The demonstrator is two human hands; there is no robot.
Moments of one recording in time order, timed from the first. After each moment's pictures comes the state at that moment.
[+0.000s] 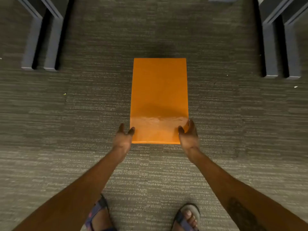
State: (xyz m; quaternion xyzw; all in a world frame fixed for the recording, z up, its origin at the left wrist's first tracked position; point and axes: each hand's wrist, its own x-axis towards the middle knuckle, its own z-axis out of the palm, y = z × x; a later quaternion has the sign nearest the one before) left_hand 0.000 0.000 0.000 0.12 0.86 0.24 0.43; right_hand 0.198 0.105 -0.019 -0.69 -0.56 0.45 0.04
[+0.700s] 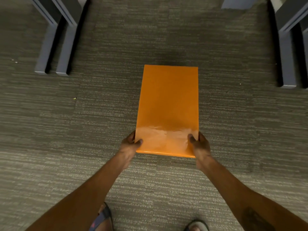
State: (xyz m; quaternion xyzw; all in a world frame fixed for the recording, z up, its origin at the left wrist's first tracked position) left_hand -0.017 -0.003 -0.010 0.06 0.77 0.36 0.53; right_hand 0.195 0.117 -0.050 -0.70 -0.37 0.59 0.15
